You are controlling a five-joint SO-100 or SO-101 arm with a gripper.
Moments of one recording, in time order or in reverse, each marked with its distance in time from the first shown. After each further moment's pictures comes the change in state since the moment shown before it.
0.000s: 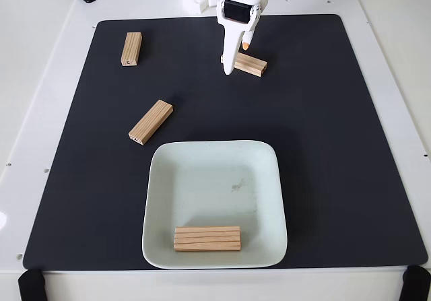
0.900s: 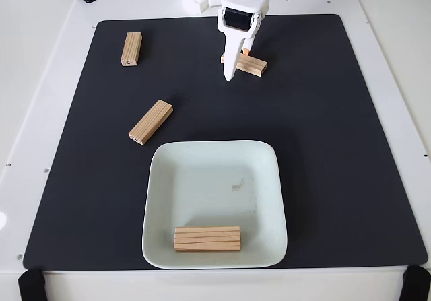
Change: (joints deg) arm 0.0 -3.2 0.0 -3.8 0.0
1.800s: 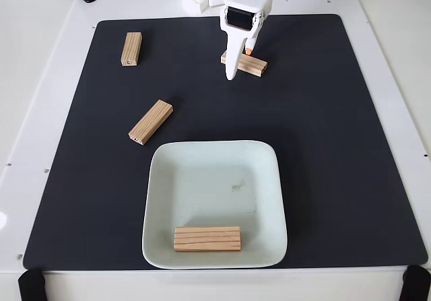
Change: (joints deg) arm -1.2 -0.2 0.0 0.0 2.8
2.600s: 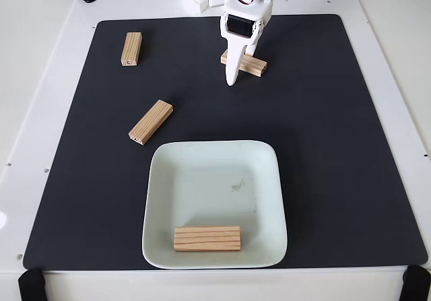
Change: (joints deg) arm 0.3 -3.4 0.0 -2.5 0.0
